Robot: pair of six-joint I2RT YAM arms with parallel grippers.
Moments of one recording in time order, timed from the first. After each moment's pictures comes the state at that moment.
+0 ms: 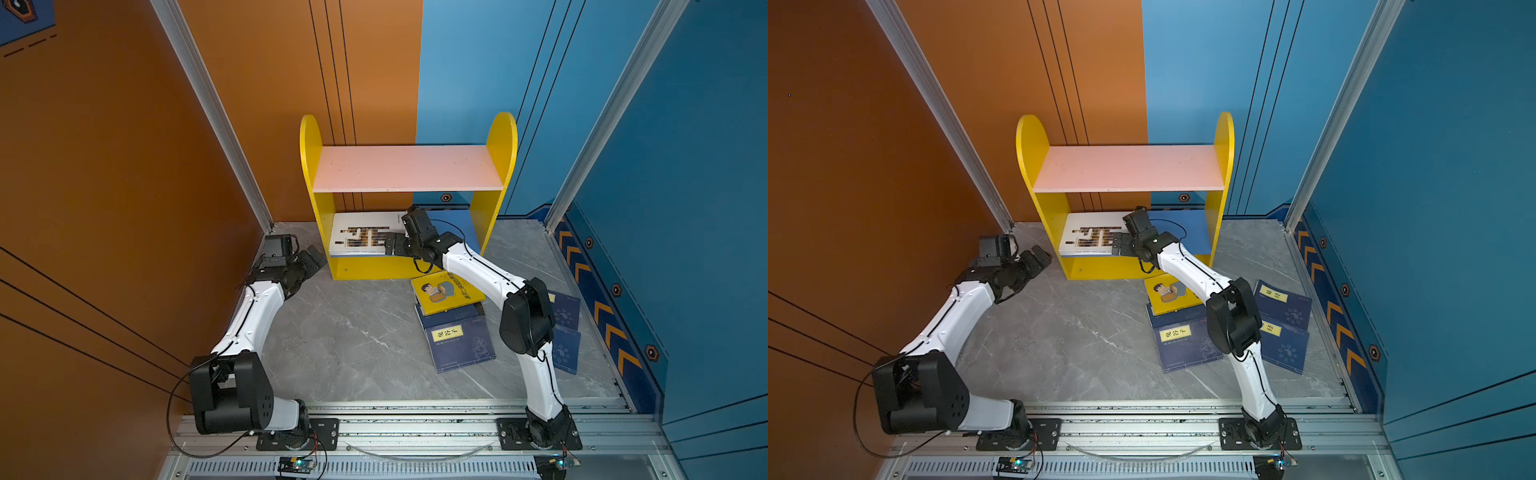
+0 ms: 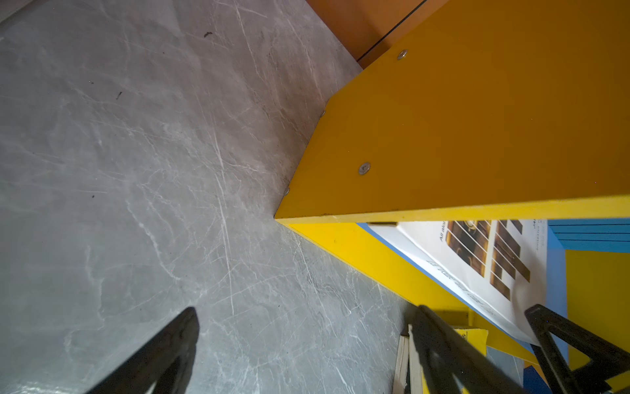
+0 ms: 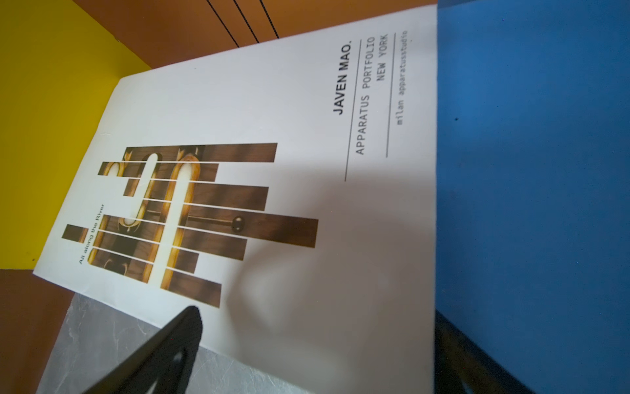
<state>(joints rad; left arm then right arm) 0.09 1.40 1.11 -0.48 0.17 -0.67 0.64 2.15 1.96 -0.52 0.09 0.54</state>
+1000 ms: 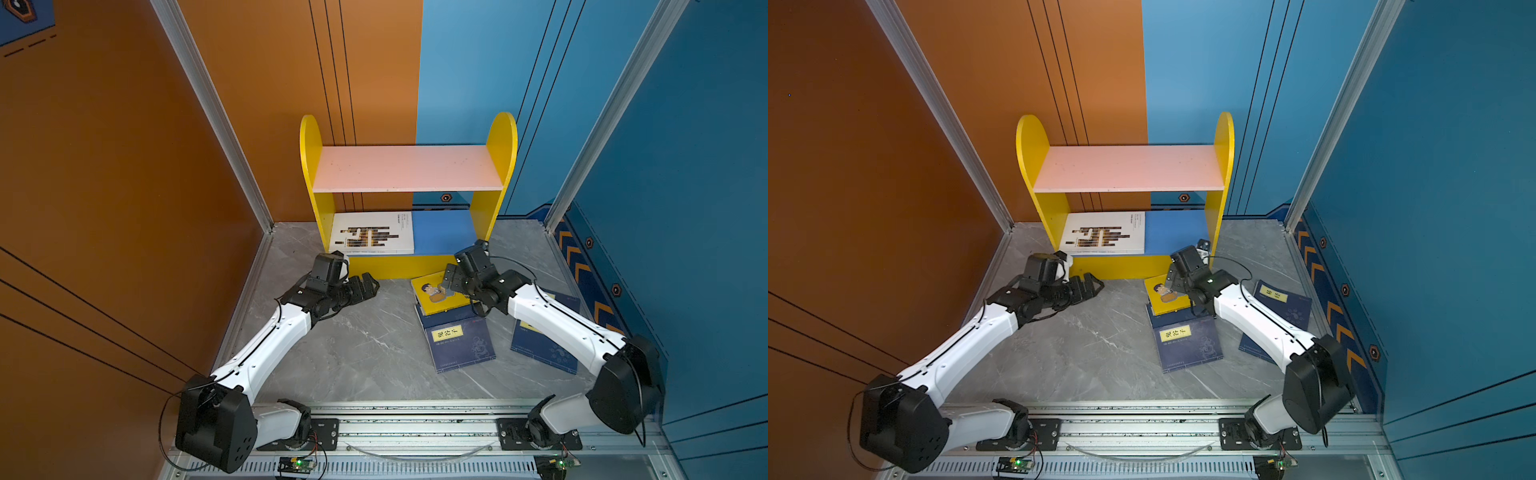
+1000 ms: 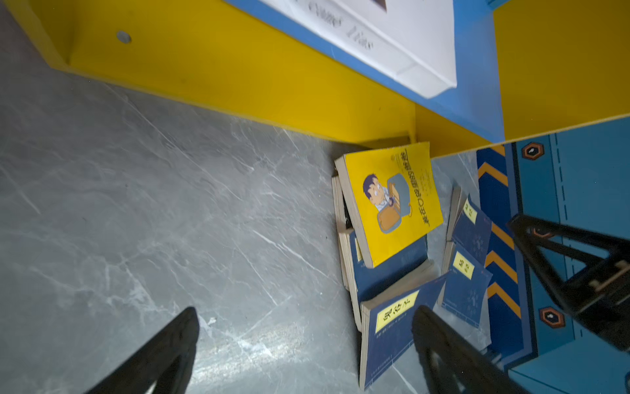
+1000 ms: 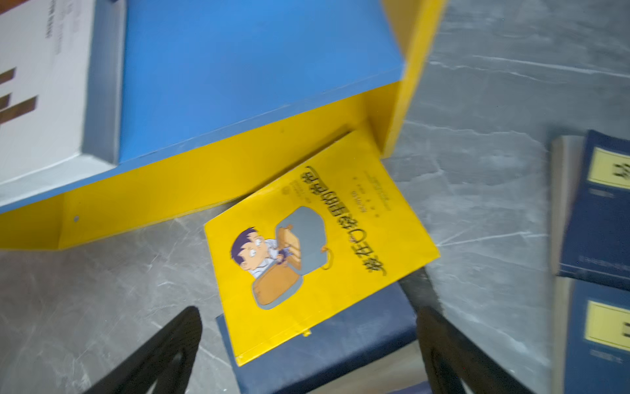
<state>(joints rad) -0.36 1.26 0.95 -0.46 0.22 -0.69 0.51 1.42 1.15 -0.60 0.32 0.73</state>
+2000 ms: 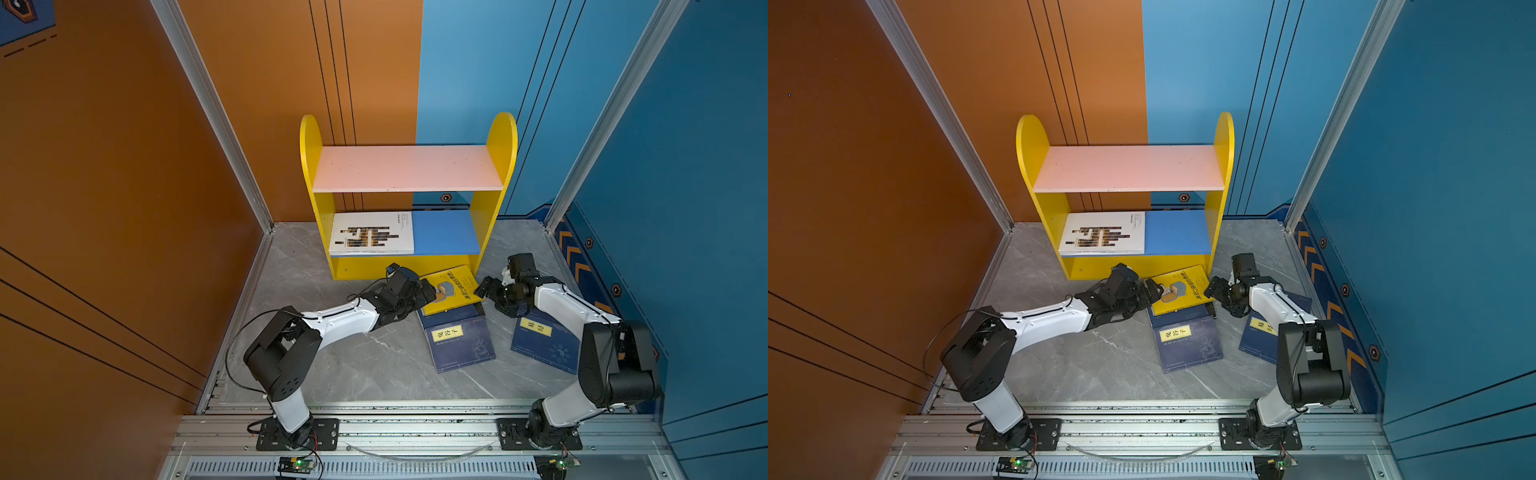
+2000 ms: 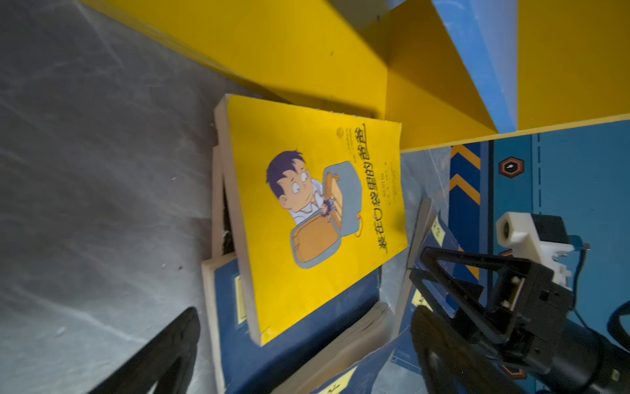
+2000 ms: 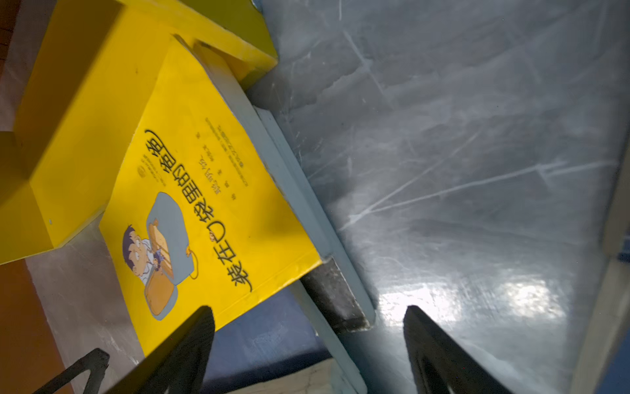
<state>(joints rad) -0.75 1.75 1.09 -0.02 0.00 -1.13 0.08 1.57 0.98 -0.49 -0.28 0.61</state>
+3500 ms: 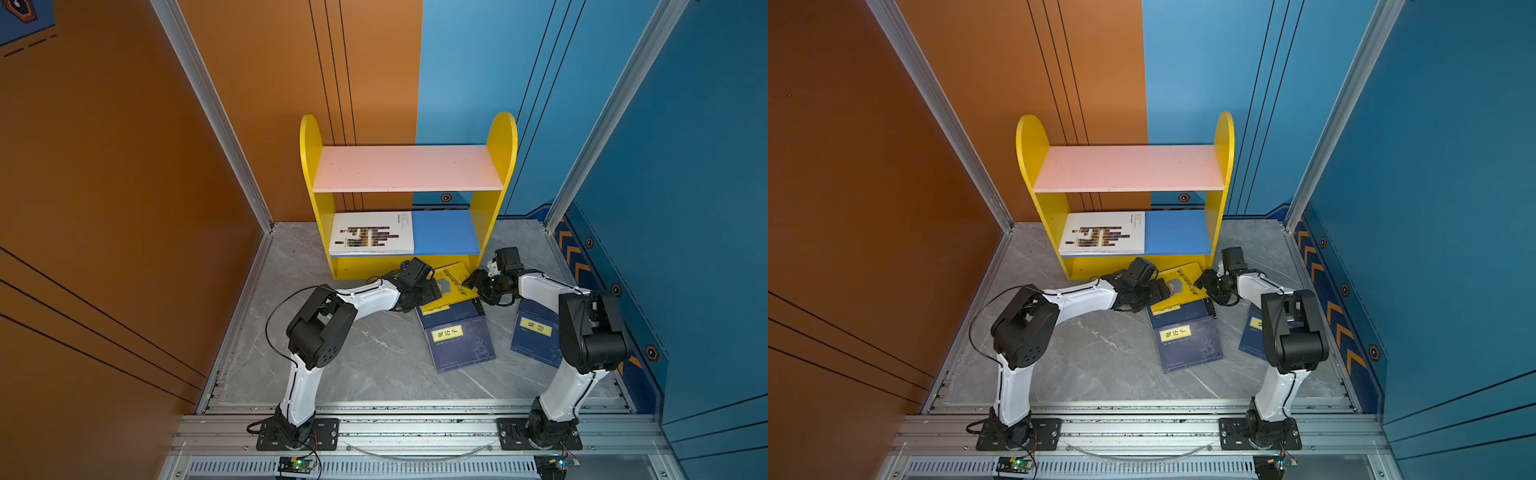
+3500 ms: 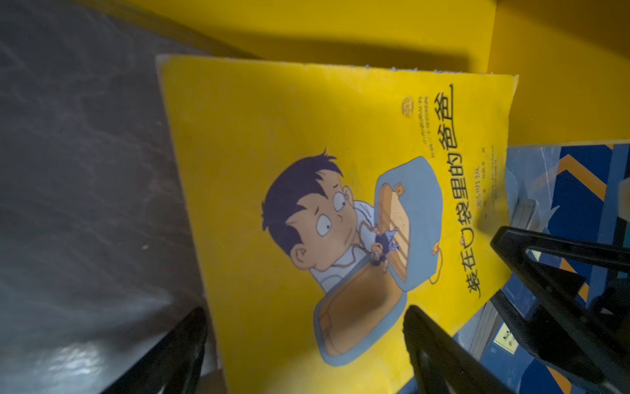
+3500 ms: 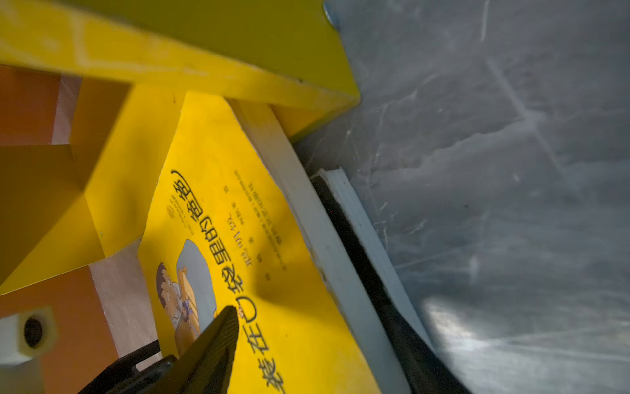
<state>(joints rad) -0.71 2.04 1.41 -0.28 0.06 -1.00 0.11 1.80 1.08 -0.31 -0.40 0.69</state>
